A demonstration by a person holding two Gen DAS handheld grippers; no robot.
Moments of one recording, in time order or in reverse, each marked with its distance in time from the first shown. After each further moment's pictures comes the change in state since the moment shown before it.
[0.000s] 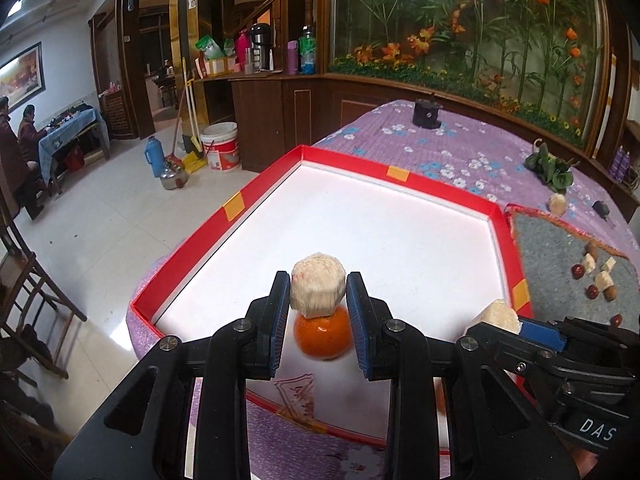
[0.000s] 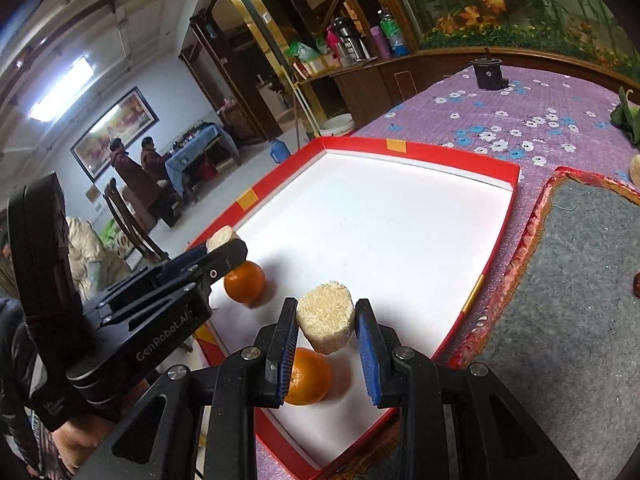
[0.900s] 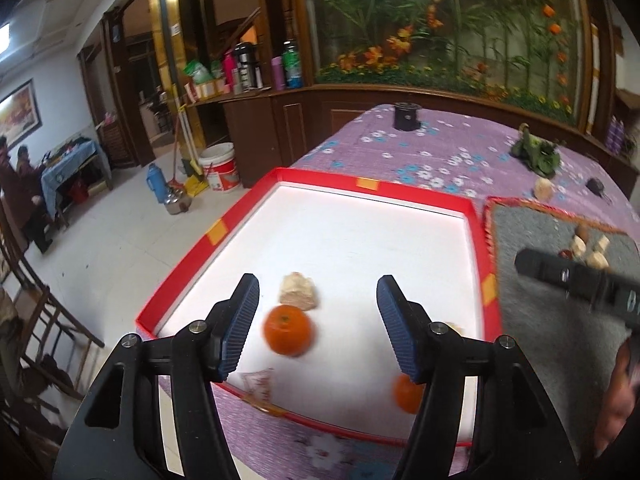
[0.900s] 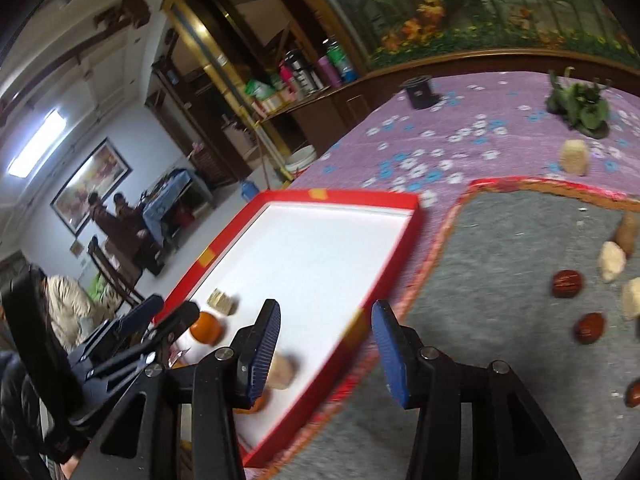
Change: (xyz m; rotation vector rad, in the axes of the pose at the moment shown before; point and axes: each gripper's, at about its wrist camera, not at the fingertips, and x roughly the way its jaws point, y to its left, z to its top) left arm -0.028 -0.044 0.003 0.118 -0.044 0.023; right arm -0.066 -0.064 0.009 0.160 -0.136 -0.063
